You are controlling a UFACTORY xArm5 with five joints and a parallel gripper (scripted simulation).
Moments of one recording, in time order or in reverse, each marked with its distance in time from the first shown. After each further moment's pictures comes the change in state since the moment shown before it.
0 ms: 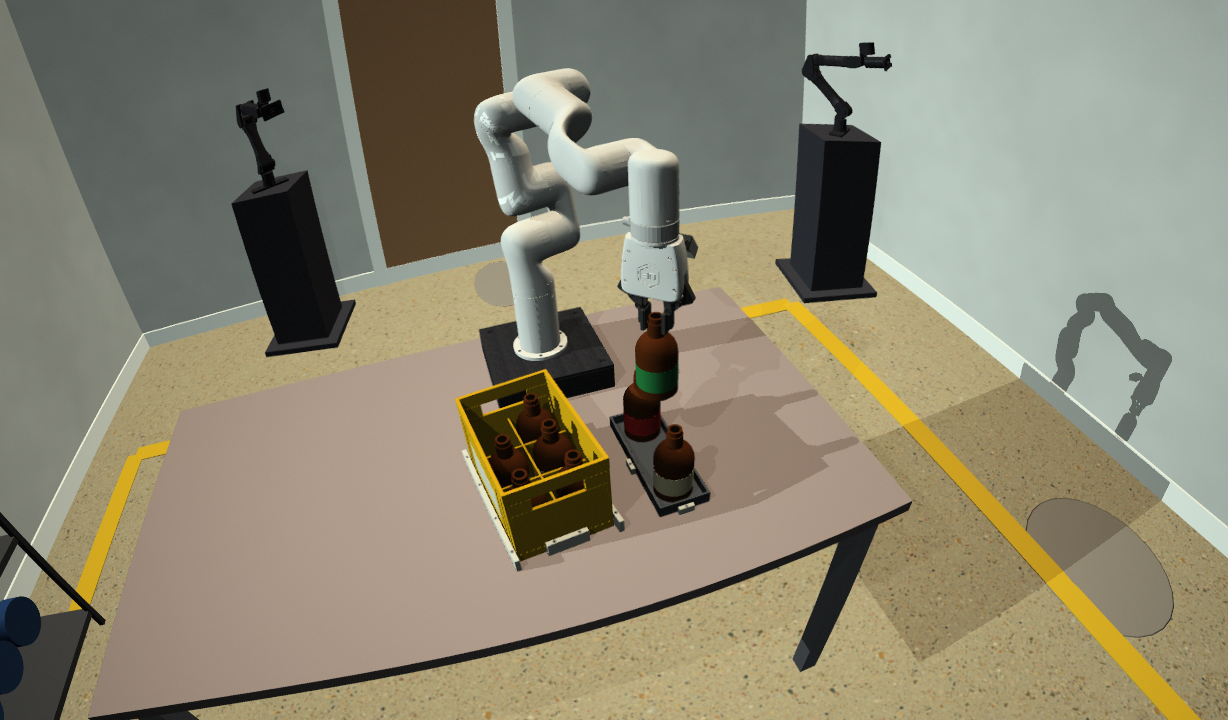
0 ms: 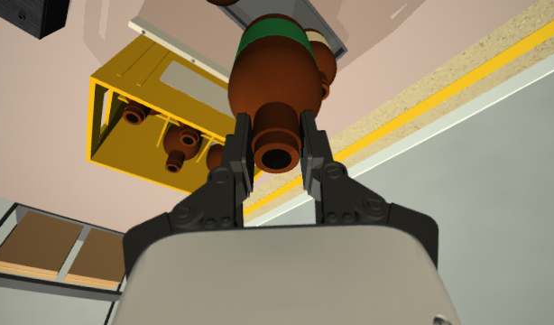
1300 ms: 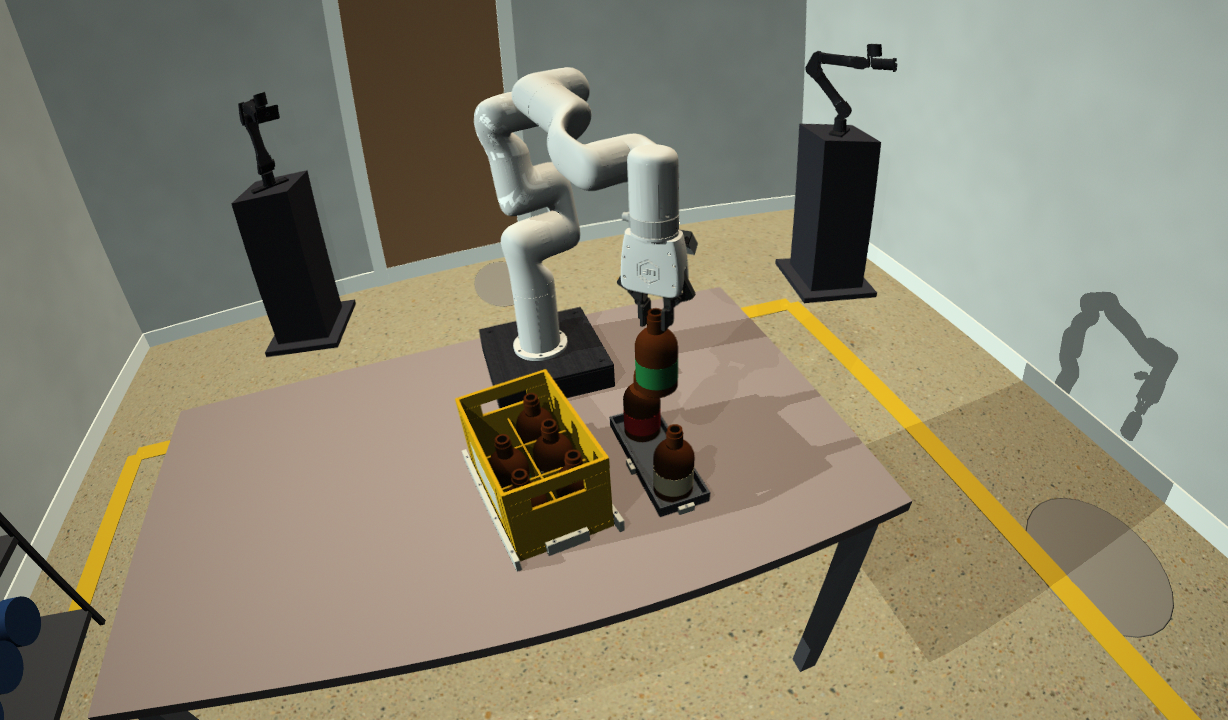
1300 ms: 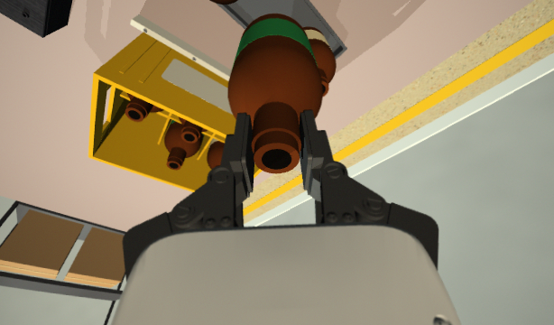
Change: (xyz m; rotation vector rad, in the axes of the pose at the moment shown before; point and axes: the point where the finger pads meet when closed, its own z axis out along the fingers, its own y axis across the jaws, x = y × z) arm 0.000 0.000 -0.007 0.000 0.000 0.000
